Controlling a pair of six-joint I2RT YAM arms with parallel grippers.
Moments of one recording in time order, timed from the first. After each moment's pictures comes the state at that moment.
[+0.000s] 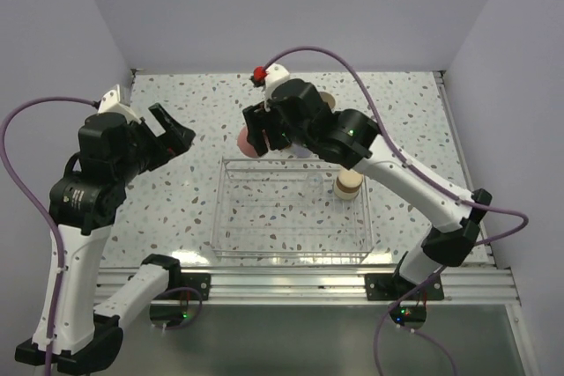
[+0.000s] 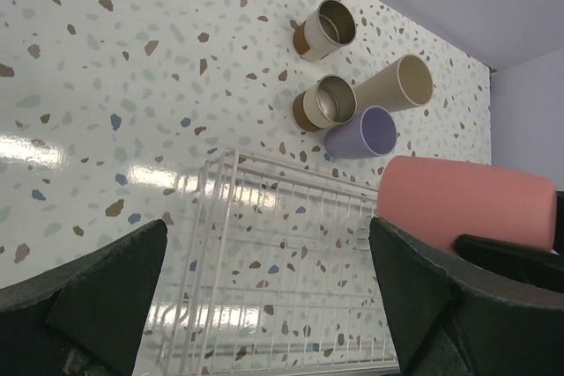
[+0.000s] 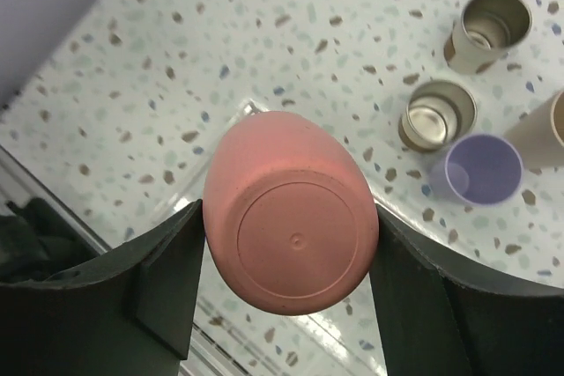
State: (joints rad) left arm -0.19 0.88 1.42 -1.01 -0.03 -0.64; right arm 0.98 1.60 1.91 -0.79 0.24 0.26
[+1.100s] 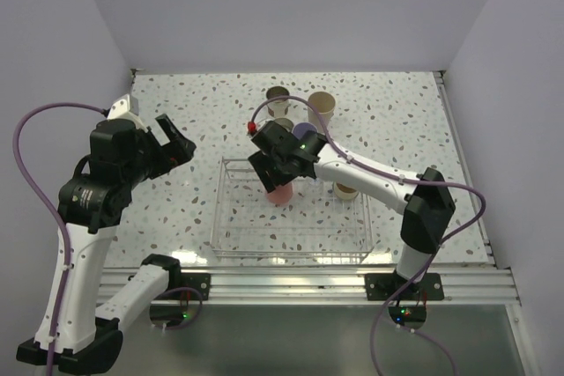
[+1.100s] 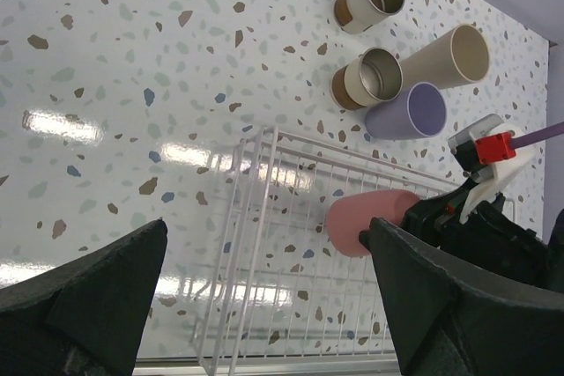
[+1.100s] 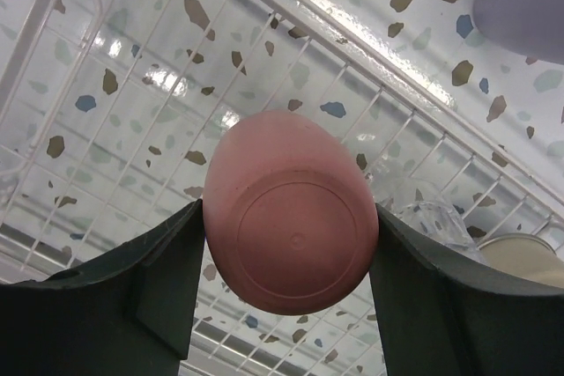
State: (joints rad) left arm -0.19 0.85 1.33 -1.04 -0.06 -0.60; right arm 0.96 1.77 1.57 -0.84 0.22 0.31
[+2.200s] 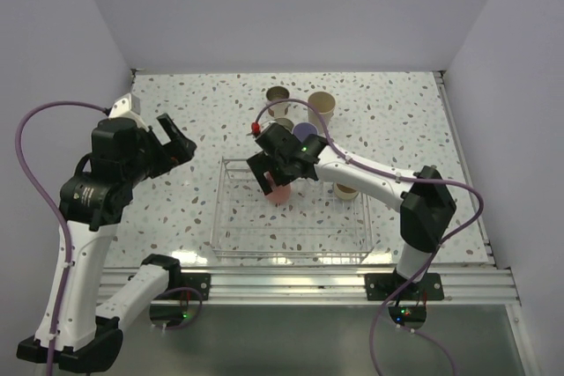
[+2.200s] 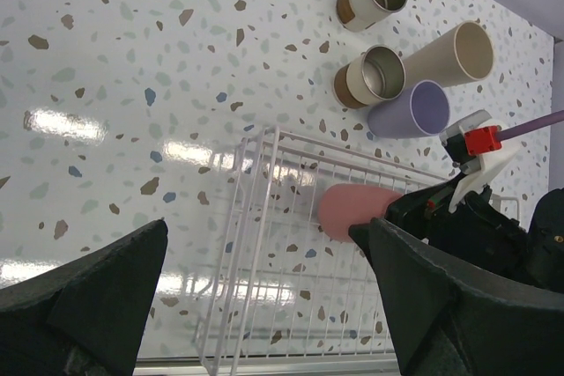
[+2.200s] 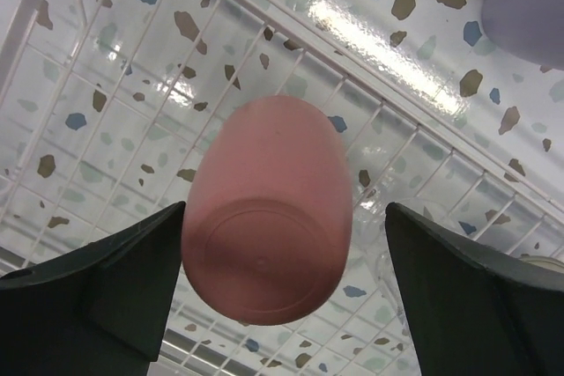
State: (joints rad) left arm -0.19 0.86 1.33 -1.04 -0.06 -0.59; right arm 0.93 1.77 1.48 -0.72 0.20 0.32
